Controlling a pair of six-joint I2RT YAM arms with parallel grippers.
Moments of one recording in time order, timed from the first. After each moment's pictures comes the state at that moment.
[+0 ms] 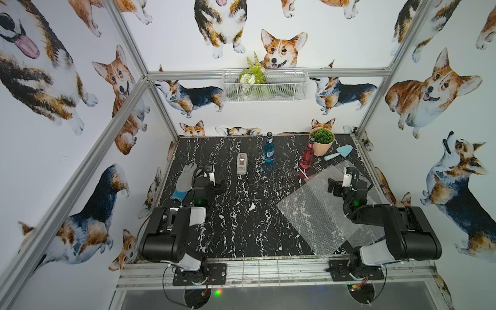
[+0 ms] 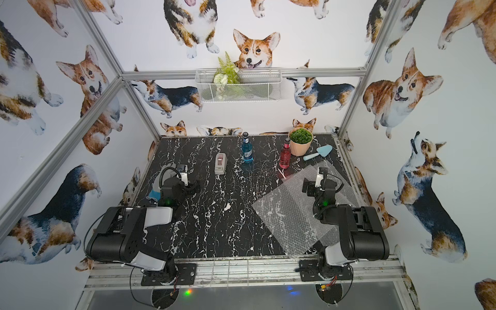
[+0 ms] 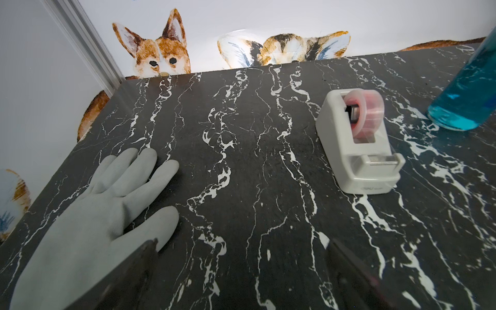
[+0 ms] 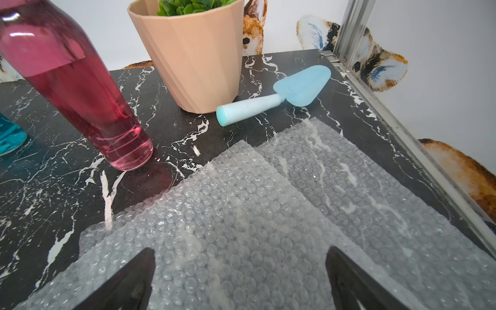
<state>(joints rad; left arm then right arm) -0.10 1.47 0.41 0.68 -0.08 0.05 -0.01 1.42 0.33 0.69 -0.01 0.06</state>
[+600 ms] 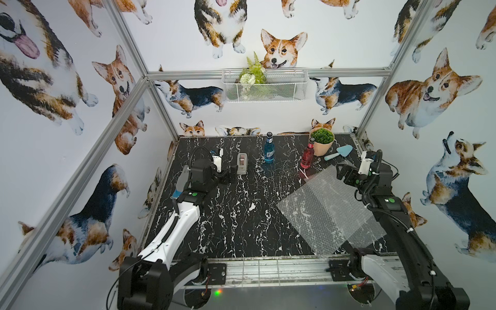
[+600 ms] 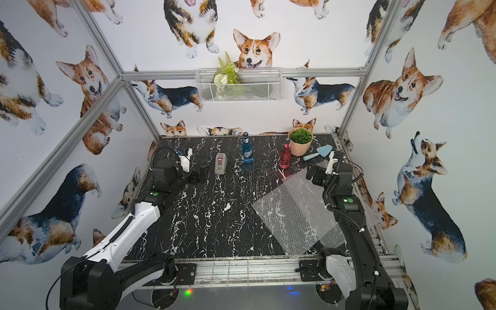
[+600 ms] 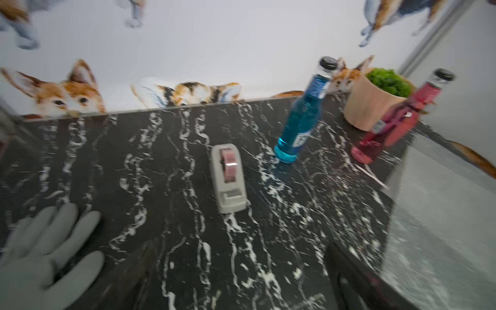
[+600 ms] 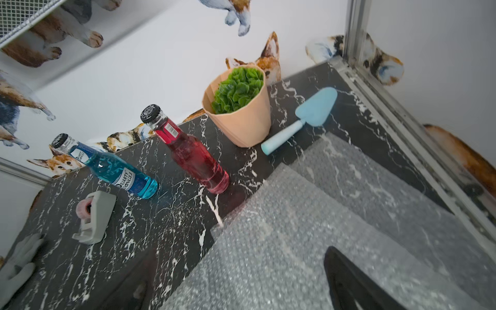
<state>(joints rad) -0.26 1.12 0.82 -0.15 0.22 -0.11 -0.01 0.87 0.79 -0.45 -0.11 0.40</state>
